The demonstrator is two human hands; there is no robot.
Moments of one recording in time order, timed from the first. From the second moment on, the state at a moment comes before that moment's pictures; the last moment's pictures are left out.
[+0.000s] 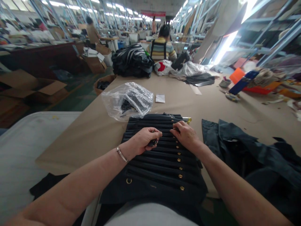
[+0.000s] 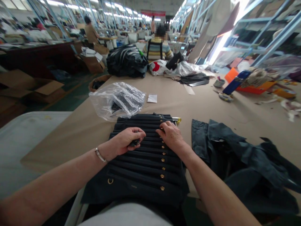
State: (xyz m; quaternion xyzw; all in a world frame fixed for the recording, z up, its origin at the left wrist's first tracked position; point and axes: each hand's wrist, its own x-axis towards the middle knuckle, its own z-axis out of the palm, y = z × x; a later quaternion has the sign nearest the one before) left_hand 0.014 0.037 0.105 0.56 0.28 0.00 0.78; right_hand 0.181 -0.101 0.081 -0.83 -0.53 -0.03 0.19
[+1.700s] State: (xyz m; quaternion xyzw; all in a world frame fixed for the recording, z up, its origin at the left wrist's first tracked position) left_hand 0.067 0.025 0.106 0.45 0.33 0.00 0.83; right_hand 0.213 -0.080 0.110 -0.68 -0.34 0.34 0.55
